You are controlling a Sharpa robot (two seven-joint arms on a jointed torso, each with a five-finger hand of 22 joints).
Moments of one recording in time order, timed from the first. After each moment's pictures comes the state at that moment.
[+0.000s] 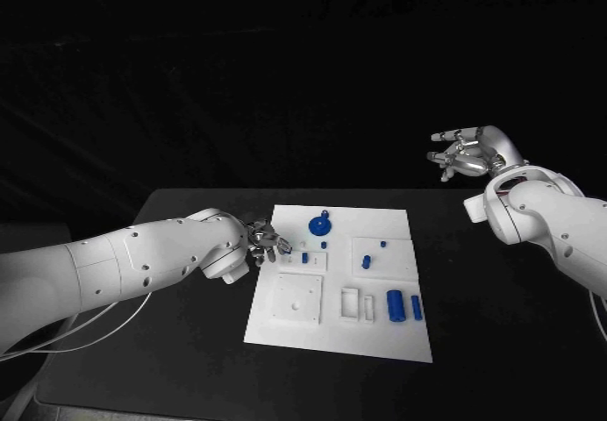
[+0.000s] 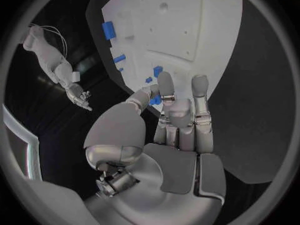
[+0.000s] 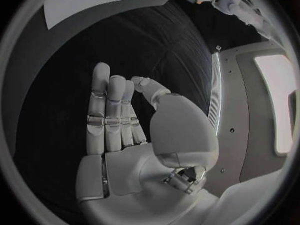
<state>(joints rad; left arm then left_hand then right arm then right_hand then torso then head) 1.31 -0.65 -0.21 1.26 -0.80 -0.21 -0.38 1.04 0.02 0.40 -0.16 0.51 1.17 0.08 0.07 0.75 1.47 -0.07 0.53 0.24 1.43 -0.13 1.22 0.79 0.02 1.30 -0.15 0.43 1.31 1.10 -0.75 0.37 1.16 -1.00 -0.46 0.07 1.26 -0.14 0.40 -0.13 0.52 0.94 0.12 0.06 0.06 1.18 0.00 0.71 0.67 1.39 -0.06 0.61 0.85 0.08 1.41 -0.08 0.28 0.79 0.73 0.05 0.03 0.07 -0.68</state>
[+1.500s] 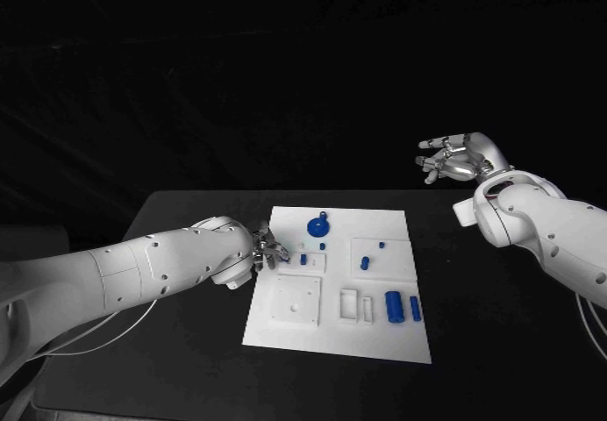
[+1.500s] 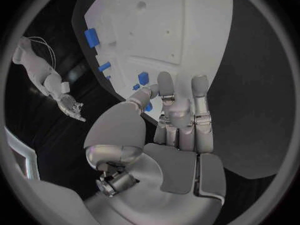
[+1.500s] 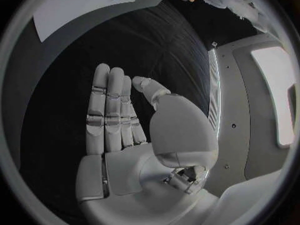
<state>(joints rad) 1.28 -0.58 -0.21 1.17 -0.89 -0.19 -0.43 1.05 0.02 0.39 -0.16 0.50 1.17 0.08 0.06 0.75 1.47 -0.07 0.53 0.23 1.43 -0.13 1.22 0.78 0.02 1.30 -0.15 0.43 1.31 1.09 -0.72 0.37 1.13 -0.96 -0.42 0.10 1.25 -0.13 0.36 -0.11 0.51 0.97 0.13 0.06 0.06 1.22 0.01 0.53 0.38 1.46 -0.05 0.28 0.69 0.08 1.44 -0.06 0.10 0.48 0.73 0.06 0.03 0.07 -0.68</state>
